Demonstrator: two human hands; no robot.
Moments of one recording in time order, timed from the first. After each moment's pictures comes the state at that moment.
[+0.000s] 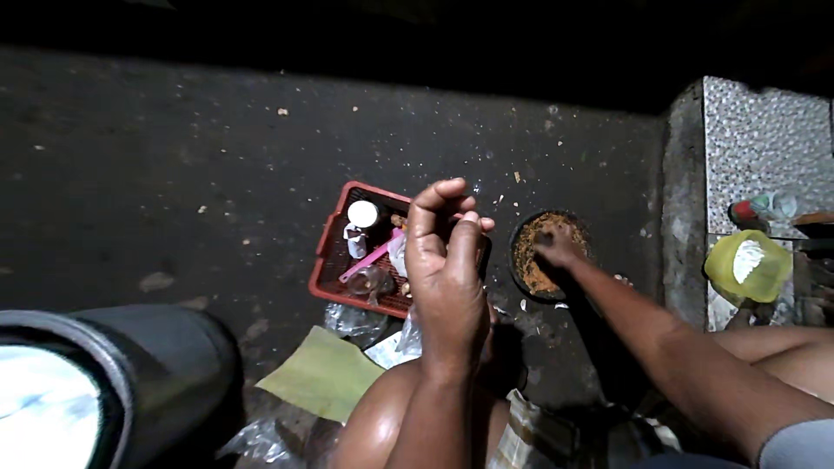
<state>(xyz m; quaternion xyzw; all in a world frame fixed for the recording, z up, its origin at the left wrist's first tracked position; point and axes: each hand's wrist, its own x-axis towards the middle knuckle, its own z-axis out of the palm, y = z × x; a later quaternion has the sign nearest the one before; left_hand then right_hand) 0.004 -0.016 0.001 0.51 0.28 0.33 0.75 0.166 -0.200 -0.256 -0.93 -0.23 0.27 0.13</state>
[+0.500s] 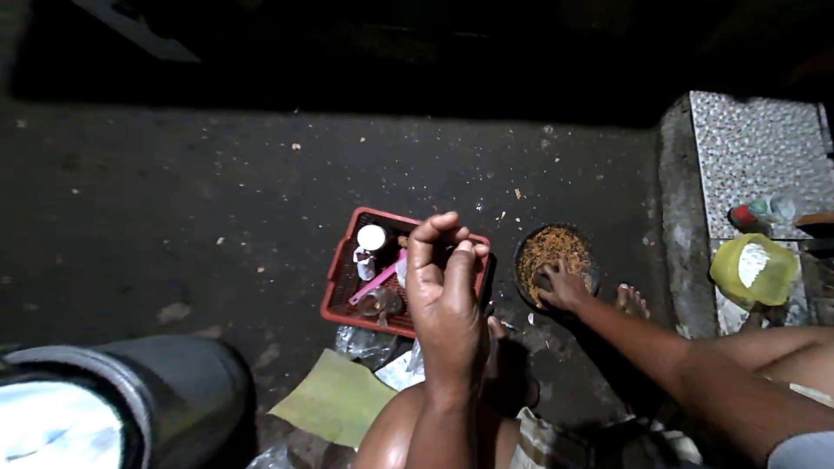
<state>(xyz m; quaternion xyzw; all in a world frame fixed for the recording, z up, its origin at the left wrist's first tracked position) -0.002 -0.012 -0.002 0.49 0.27 0.35 0.75 0.140 -0.209 -0.254 -0.89 -0.24 0.39 0.01</state>
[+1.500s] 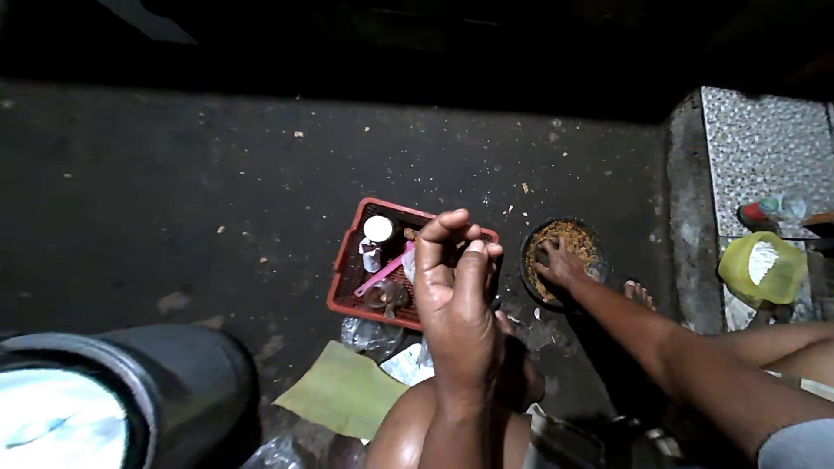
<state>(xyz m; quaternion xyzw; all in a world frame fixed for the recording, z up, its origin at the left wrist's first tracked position) -0.017 -0.007 0.000 0.44 0.26 0.37 0.77 0.151 -0.167 -0.260 -0.93 -0.22 0.30 0.00</state>
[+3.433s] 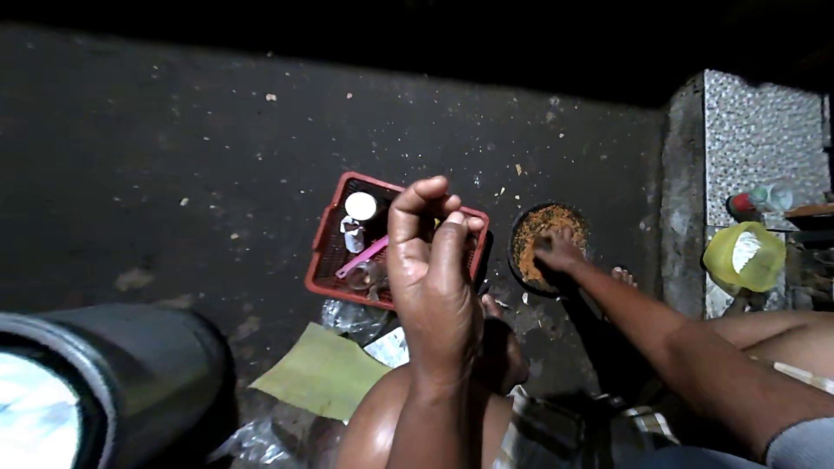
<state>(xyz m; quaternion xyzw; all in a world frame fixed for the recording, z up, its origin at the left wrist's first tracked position) -0.016 -0.001 0.000 0.47 0.27 0.35 0.77 0.143 -0.209 -0.262 -0.92 -0.28 0.26 0.08</state>
